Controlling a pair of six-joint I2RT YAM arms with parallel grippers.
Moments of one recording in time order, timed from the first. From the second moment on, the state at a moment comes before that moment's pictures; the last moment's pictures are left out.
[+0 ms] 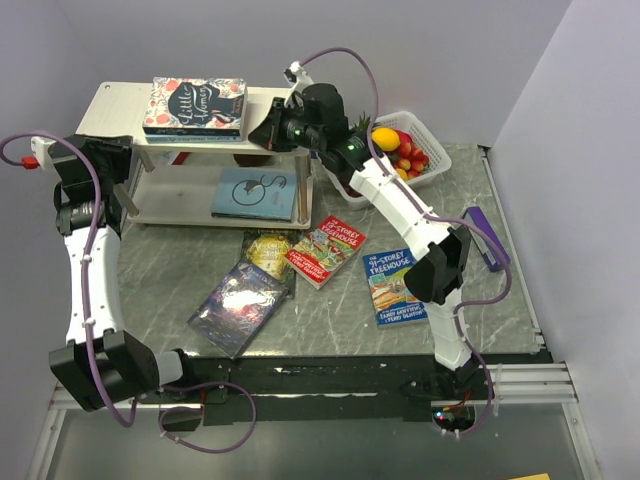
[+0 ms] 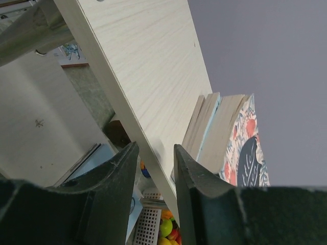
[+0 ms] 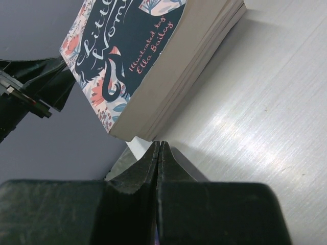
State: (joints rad) left arm 0.32 1.26 1.30 -0.23 0.04 -1.11; right arm 0.69 2.12 2.35 -0.42 -0.26 0.57
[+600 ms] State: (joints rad) left arm 0.31 1.05 1.28 -0.25 0.06 -1.10; right arm 0.69 1.58 1.79 -0.27 -0.12 0.51
